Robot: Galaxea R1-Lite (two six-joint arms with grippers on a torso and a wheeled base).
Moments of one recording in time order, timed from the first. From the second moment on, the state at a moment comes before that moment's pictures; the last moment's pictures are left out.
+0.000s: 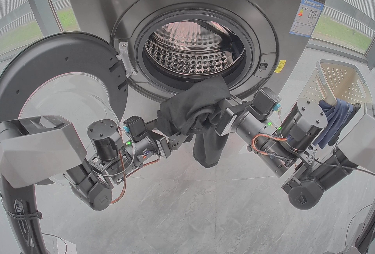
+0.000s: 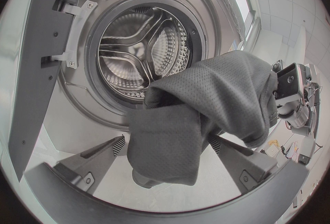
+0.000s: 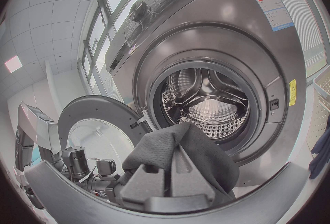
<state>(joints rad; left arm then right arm) -0.48 2.18 -0.71 -1.55 -0.24 -0.21 0.72 2.00 -0.79 -1.54 -0.08 0.14</state>
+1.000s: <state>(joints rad) -0.50 2.07 -0.66 -1.55 -0.20 -0.21 0.71 2.01 -0.79 -1.53 -0.09 0.15</state>
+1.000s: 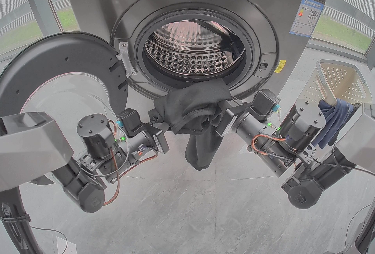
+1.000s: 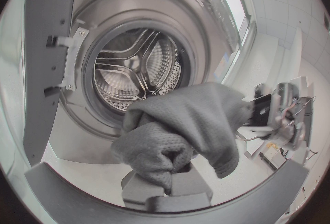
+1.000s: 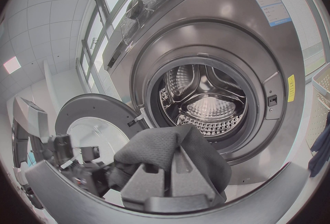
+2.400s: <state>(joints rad) -0.52 1.71 -0.46 -1.55 -0.31 -0.25 0.69 2.18 -0.71 -1.54 -0.08 0.14</state>
